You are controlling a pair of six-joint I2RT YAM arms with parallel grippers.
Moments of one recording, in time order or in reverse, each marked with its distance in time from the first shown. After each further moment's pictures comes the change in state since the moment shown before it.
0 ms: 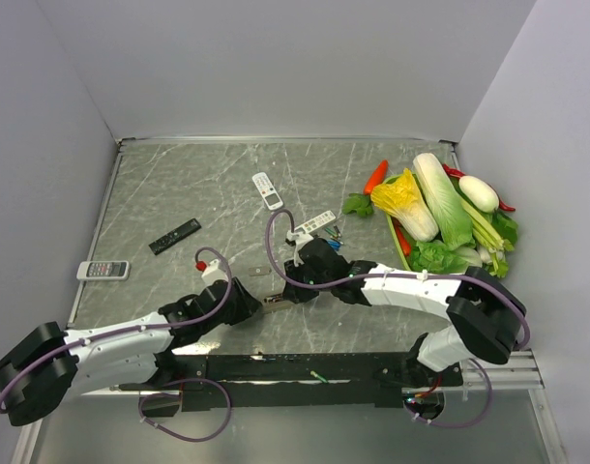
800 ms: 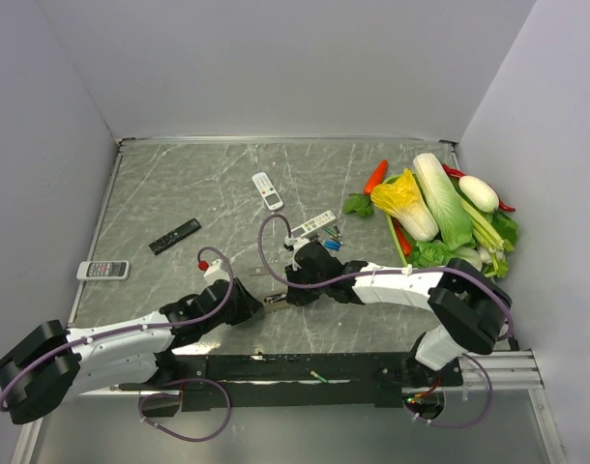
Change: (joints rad) left arm 0.000 0.021 0.000 0.027 0.025 0.014; right arm -0.005 0.096 0.000 0.000 0.015 0.004
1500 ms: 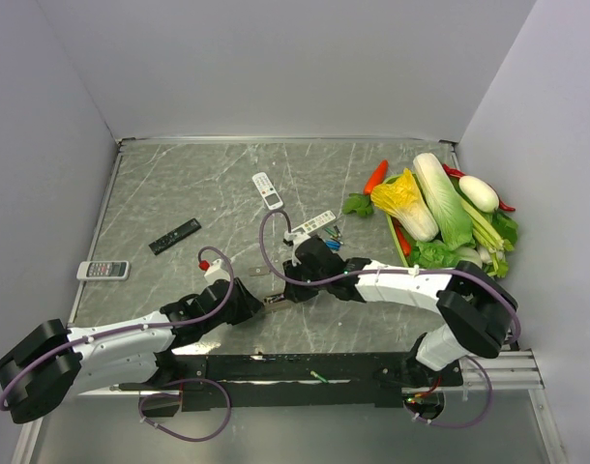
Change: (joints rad) left arm 0.000 0.008 0.000 0.014 0.007 0.000; right arm -0.002 -0.036 0.026 -0.034 0.003 -0.019
